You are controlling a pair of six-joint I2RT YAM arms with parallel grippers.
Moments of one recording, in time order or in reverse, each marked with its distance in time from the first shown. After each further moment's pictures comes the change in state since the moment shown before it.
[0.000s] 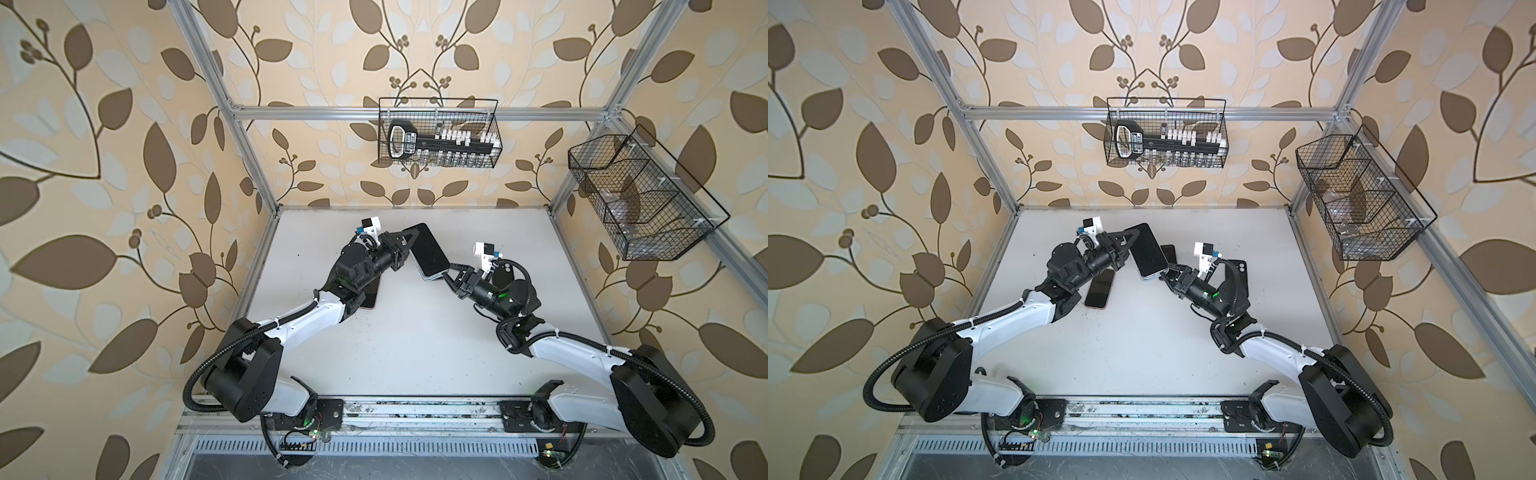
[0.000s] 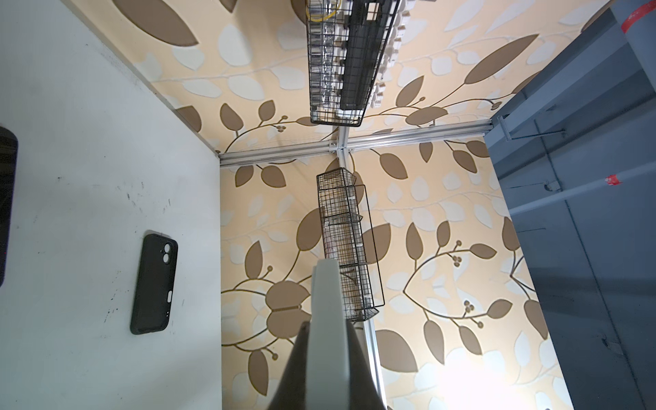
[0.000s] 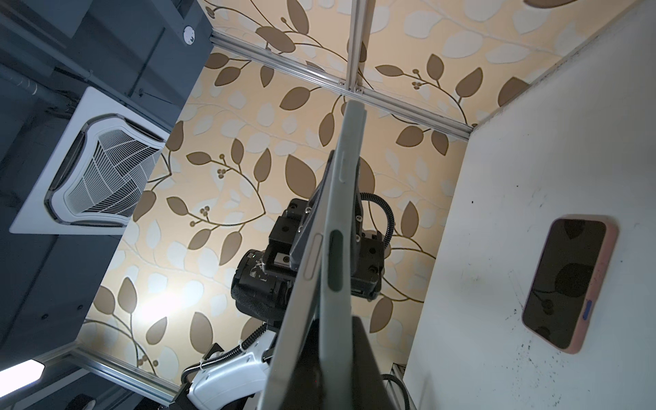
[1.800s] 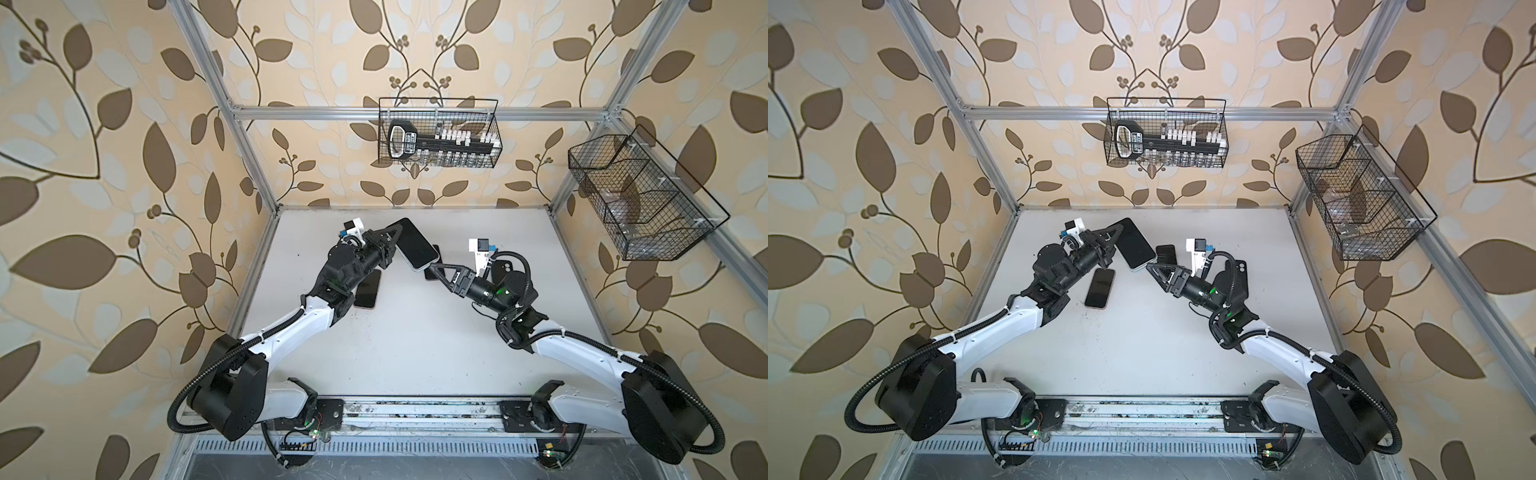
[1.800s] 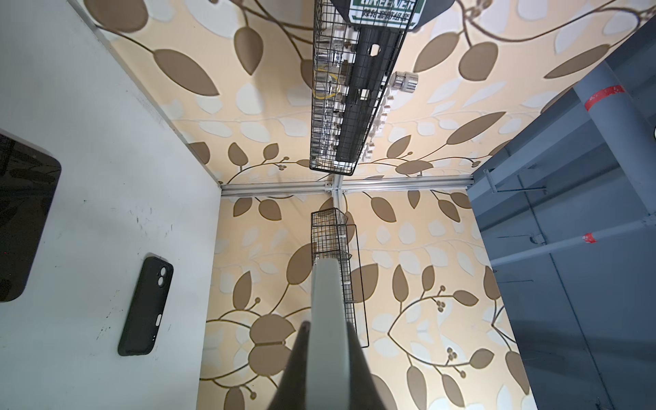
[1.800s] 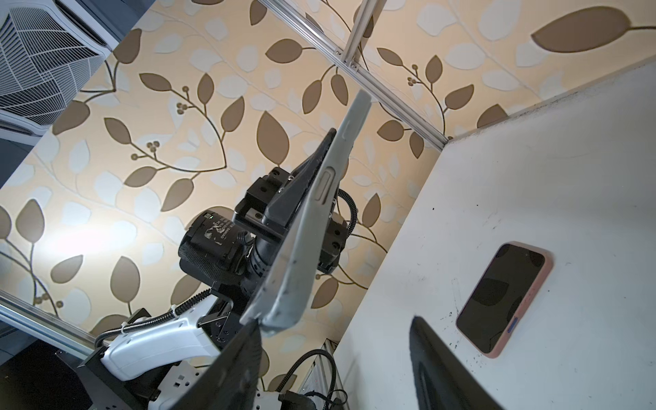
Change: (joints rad) left arm 0.040 -0.114 -0.039 -0.064 -0.096 -0.087; right arm 0.009 -0.022 0.089 -0.204 -0.062 -0.355
